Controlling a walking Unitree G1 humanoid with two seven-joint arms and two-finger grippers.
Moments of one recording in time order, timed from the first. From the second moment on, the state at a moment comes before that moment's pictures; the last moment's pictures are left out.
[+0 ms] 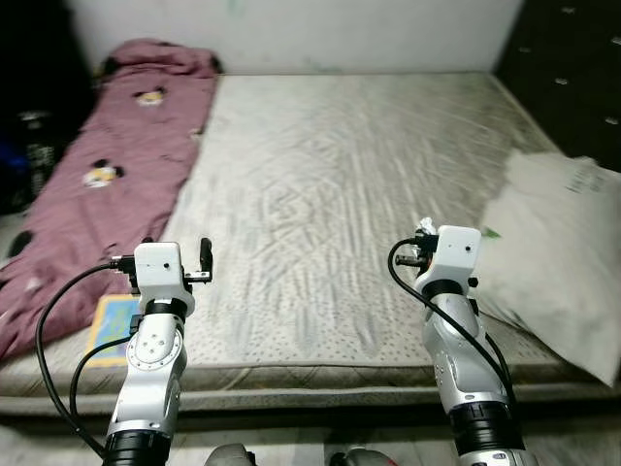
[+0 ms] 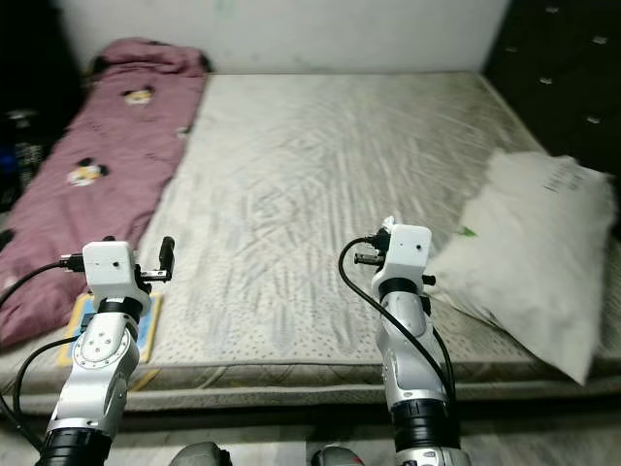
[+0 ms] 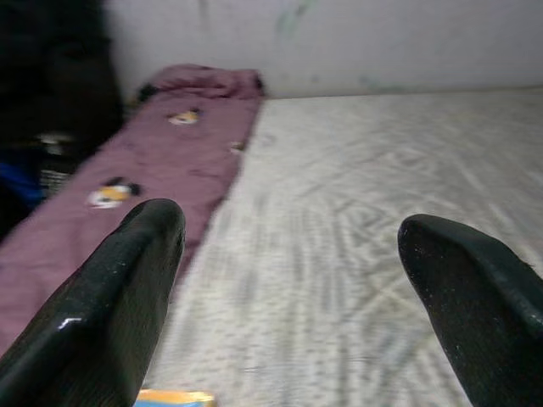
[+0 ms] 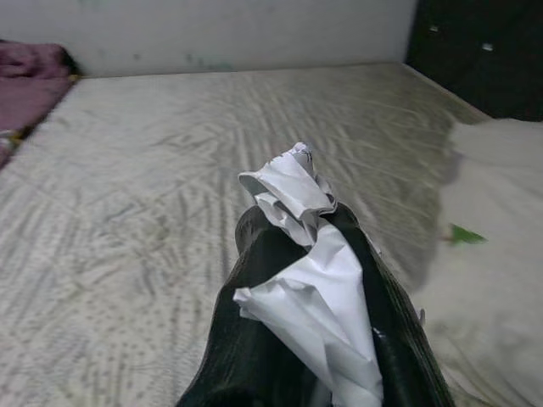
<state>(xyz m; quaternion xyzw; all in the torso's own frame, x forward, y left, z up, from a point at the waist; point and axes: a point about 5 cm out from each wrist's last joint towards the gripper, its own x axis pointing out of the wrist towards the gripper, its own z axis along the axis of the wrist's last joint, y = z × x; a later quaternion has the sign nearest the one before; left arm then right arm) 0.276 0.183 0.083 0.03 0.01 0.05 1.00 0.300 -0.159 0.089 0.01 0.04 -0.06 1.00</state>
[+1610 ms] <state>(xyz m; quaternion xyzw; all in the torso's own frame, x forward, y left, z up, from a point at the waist) 0.282 0.170 0.090 0.00 0.02 0.04 1.00 0.297 -0.140 0.092 0.02 0.04 -0.02 1.00</state>
